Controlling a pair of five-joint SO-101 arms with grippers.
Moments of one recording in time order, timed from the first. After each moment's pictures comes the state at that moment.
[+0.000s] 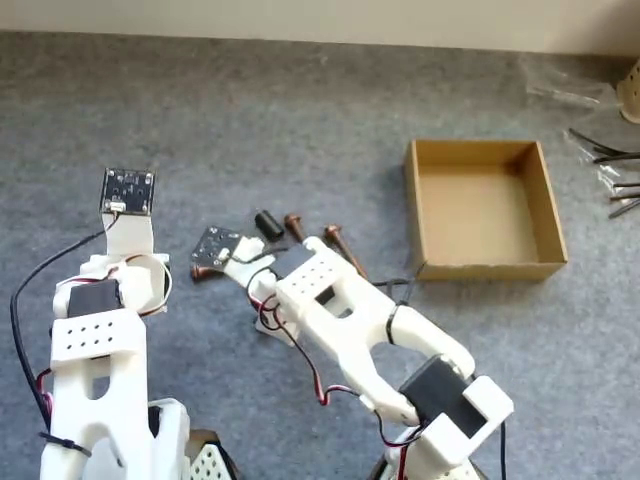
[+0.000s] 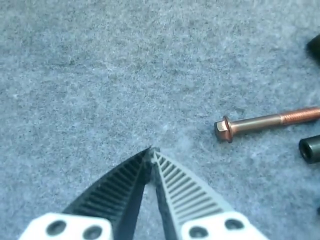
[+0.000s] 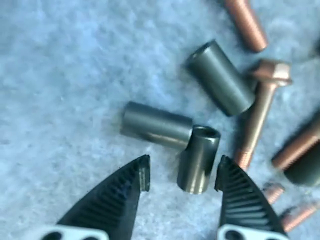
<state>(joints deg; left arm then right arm) -18.2 -45.3 60.4 52.4 -8.6 -48.6 3.3 26.1 58.3 26.1</state>
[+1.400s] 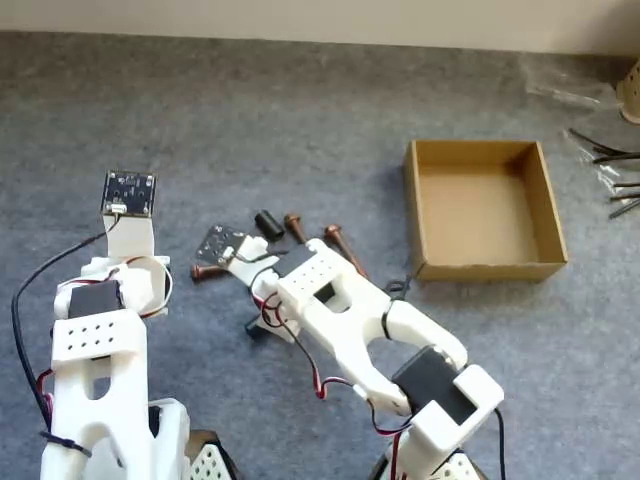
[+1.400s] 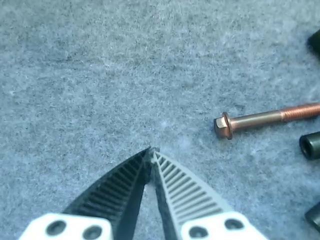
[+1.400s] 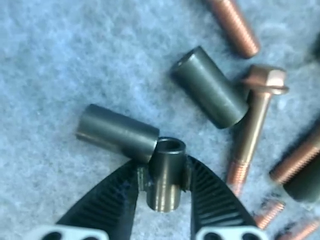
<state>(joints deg) -18.2 -45.3 61.1 52.4 -8.6 -47.3 11.4 27.9 53.6 26.0</state>
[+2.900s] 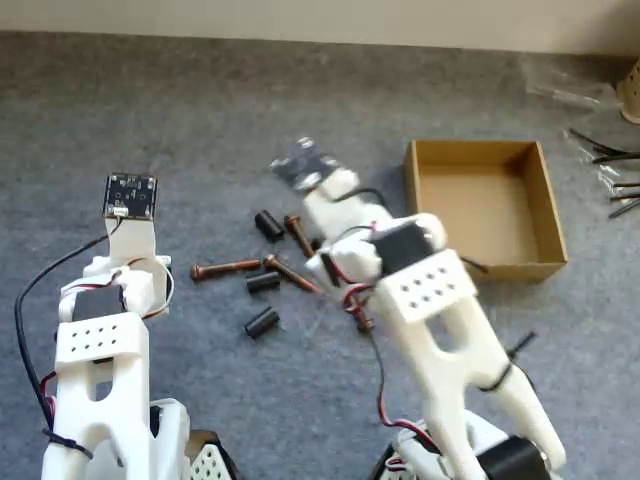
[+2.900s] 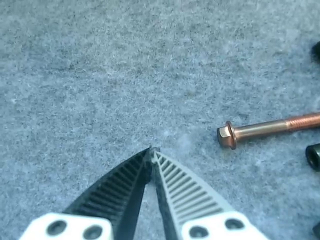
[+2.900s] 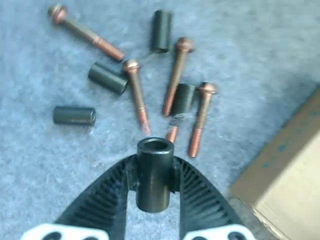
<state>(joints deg) -18.2 -45.3 64.0 47.0 -8.6 -32.3 -28.0 21.9 74.1 18.8</state>
